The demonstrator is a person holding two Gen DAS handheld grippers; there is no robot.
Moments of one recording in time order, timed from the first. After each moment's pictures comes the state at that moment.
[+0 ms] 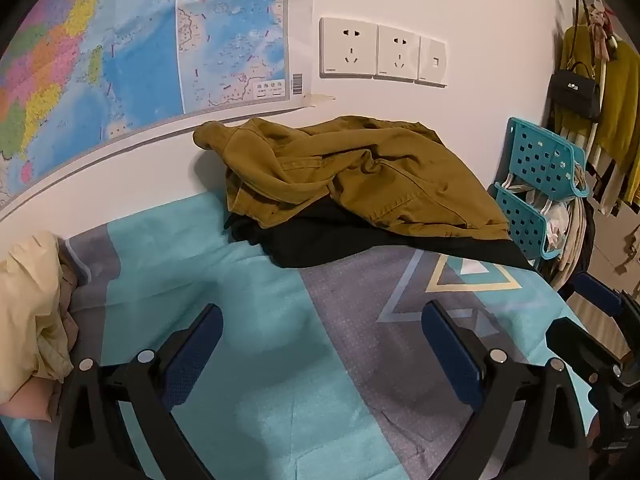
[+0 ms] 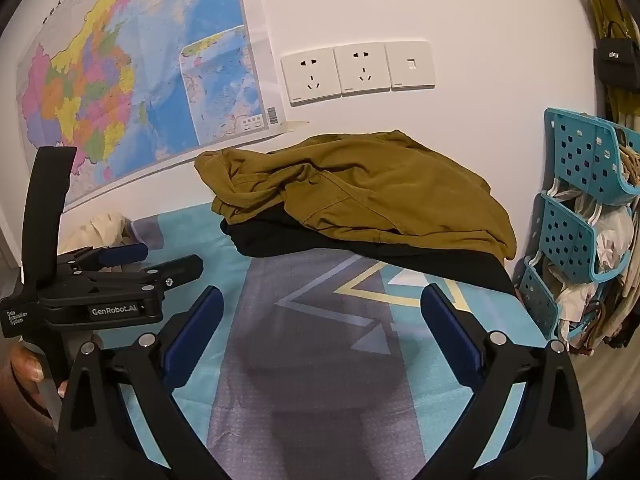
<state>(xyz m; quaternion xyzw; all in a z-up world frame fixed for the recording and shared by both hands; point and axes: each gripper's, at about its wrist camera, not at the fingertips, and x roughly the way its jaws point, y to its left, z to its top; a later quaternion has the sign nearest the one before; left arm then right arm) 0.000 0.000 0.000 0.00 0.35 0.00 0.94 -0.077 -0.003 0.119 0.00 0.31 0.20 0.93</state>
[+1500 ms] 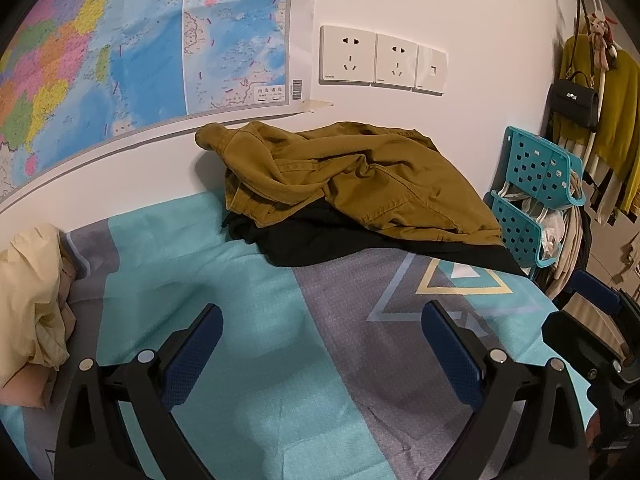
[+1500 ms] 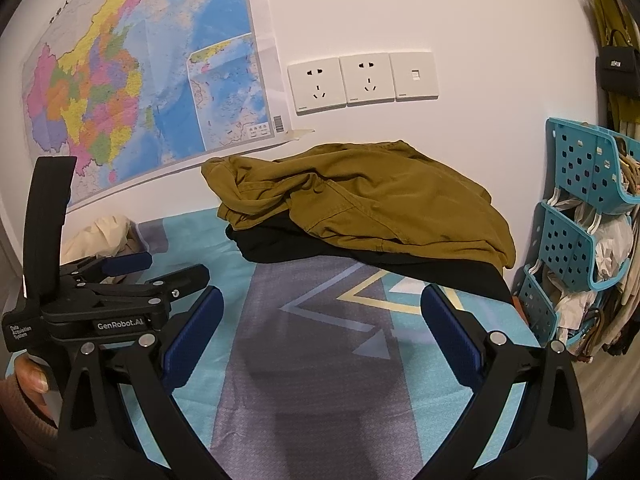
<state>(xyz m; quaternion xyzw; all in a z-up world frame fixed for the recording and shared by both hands) -0.007 -0.004 0.003 -0.02 0.33 0.00 0.94 -0.080 -0.003 0.128 0.00 0.30 0.20 0.93</state>
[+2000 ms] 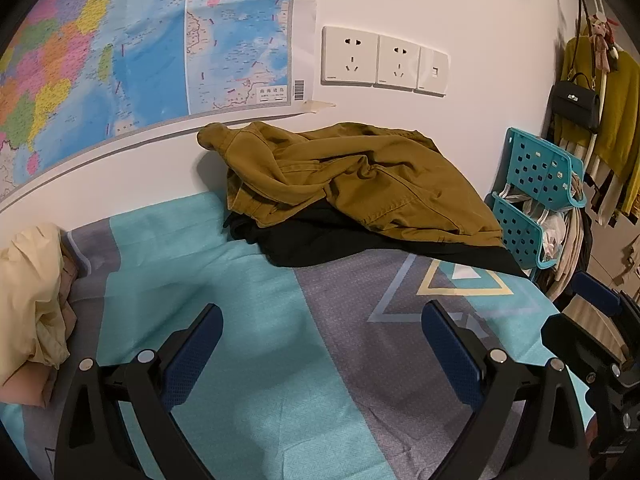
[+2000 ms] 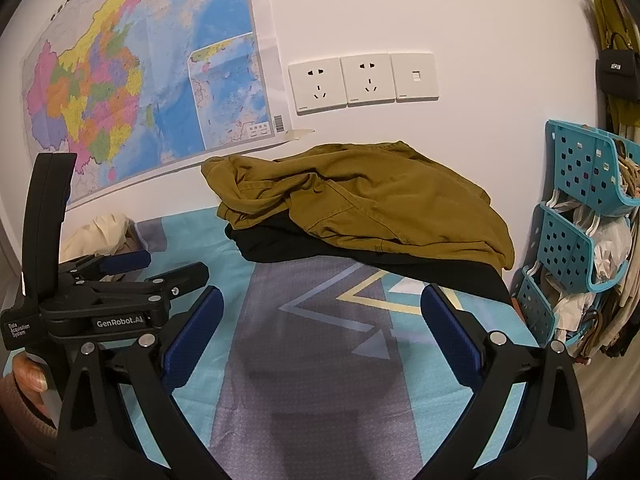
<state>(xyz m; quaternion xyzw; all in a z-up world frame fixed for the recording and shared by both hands) -0.011 -0.004 0.003 -0.02 0.33 0.01 0.94 -0.082 -0.002 0.129 -0.01 0.30 0.20 0.93</state>
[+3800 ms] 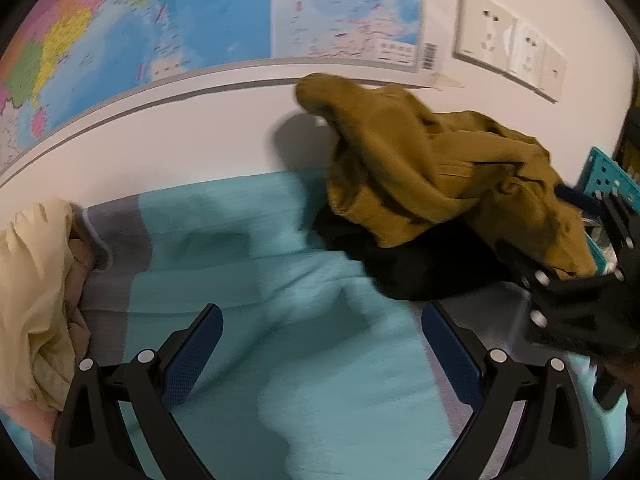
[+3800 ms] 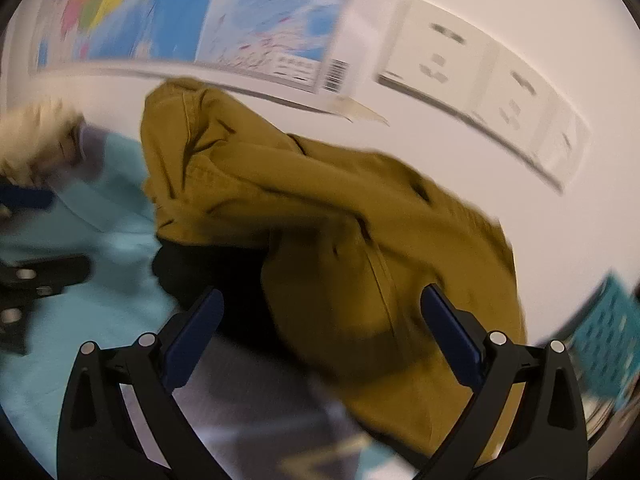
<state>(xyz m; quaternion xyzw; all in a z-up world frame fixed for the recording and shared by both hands) 0.074 0.086 -0.025 -0.06 0.38 0.10 0.92 0.088 0.134 0.075 -0.30 0.28 0.23 0.88</state>
